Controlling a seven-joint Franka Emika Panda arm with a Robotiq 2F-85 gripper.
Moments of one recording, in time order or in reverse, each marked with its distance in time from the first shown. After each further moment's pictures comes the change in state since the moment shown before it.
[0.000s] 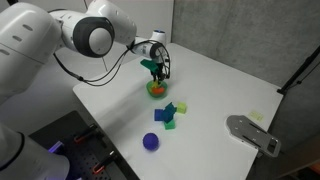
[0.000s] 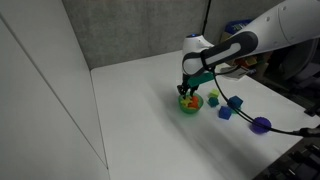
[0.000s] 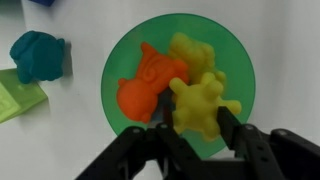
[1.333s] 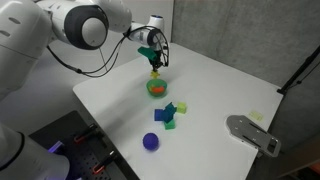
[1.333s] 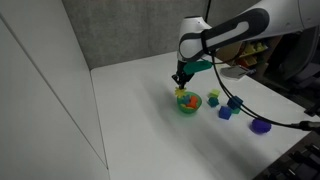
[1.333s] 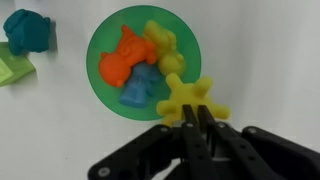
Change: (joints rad) arm 0.009 -0.091 0.038 0.022 0.026 -0.046 -0.020
